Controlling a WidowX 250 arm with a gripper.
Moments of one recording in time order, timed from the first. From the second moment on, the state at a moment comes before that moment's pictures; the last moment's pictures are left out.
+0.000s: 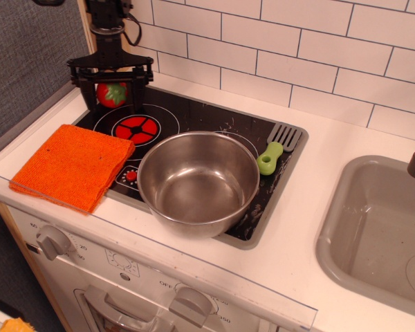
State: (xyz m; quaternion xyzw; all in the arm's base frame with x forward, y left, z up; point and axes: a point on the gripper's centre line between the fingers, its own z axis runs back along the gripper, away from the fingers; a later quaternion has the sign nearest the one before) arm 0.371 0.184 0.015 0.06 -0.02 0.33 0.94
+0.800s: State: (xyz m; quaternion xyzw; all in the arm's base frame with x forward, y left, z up) arm 0.361 0.171 0.045 0.05 -0.05 0.31 0.95
